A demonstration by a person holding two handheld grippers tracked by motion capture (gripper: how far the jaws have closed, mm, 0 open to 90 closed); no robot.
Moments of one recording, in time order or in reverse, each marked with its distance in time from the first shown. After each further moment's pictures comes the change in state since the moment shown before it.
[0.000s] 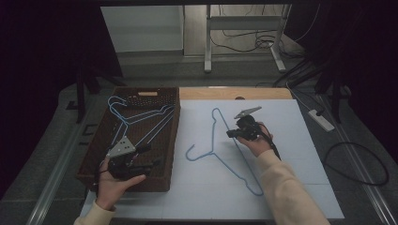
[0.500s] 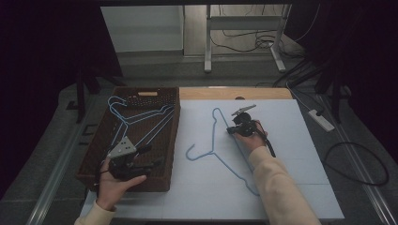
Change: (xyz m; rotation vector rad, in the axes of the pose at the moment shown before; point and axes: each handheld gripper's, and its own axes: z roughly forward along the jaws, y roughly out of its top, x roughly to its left) left arm -0.001 0.000 0.002 0.006 -0.003 0.005; right arm -0.023 0.000 0.031 0.036 -0.103 0.063
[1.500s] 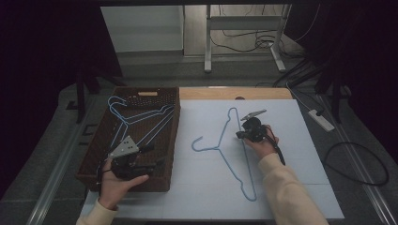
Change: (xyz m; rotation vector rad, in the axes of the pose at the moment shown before) left arm -0.004 0.005 0.003 -0.010 -0.012 0.017; right arm -0.001 -0.022 -0.029 0.018 -0.050 0.004
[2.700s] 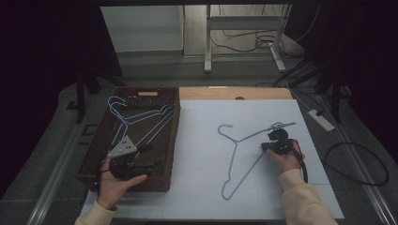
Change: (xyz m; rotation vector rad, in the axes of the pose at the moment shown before) left arm 0.002 -0.001 -0.003 -0.003 0.003 -0.004; right arm -0.026 -0.069 -0.054 0.051 -0.128 0.223
